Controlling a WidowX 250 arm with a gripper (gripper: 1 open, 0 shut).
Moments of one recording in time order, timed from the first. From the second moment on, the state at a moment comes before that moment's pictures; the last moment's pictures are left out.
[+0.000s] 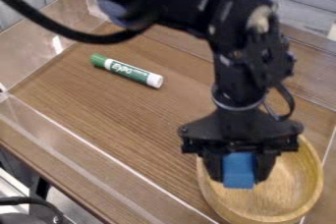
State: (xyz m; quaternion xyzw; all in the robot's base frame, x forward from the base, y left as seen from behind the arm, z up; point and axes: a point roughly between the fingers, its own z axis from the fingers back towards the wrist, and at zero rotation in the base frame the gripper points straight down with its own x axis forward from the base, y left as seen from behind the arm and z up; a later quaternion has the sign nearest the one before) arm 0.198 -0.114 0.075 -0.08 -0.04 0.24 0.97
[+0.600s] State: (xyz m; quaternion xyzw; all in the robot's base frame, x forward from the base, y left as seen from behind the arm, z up) arm 0.198 -0.128 0.044 -0.10 -0.03 0.22 0.97
